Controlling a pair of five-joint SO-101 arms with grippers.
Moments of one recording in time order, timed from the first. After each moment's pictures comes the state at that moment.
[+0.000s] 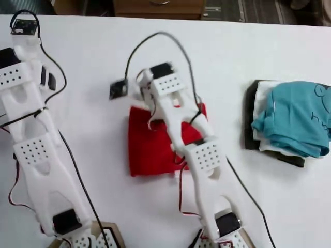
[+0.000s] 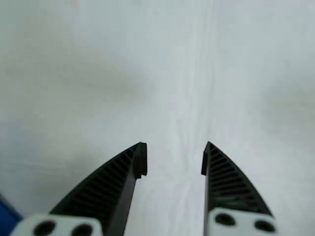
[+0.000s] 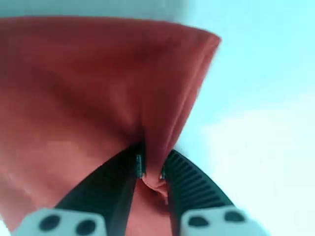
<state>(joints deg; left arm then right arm) -30.1 57.1 -78.4 101.4 -18.0 -26.8 55.1 -58.1 97.8 69.1</state>
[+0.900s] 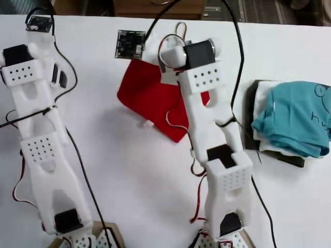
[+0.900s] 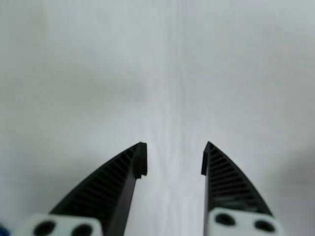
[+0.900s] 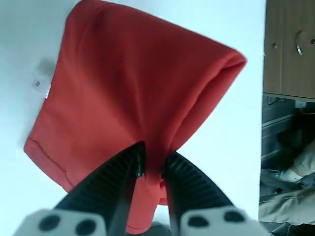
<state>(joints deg) -26.1 57.1 -78.4 101.4 -18.0 -23.3 28.0 -59.9 97.9 66.4</state>
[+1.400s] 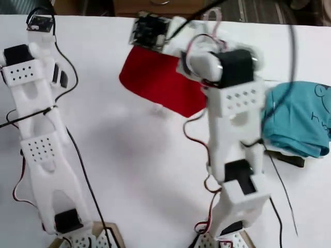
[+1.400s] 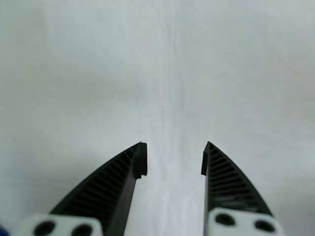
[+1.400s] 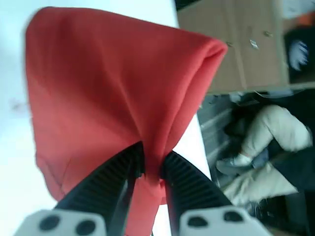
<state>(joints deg) -25.9 57.1 -78.4 101.4 -18.0 -17.3 11.3 -60.5 97.9 61.7</state>
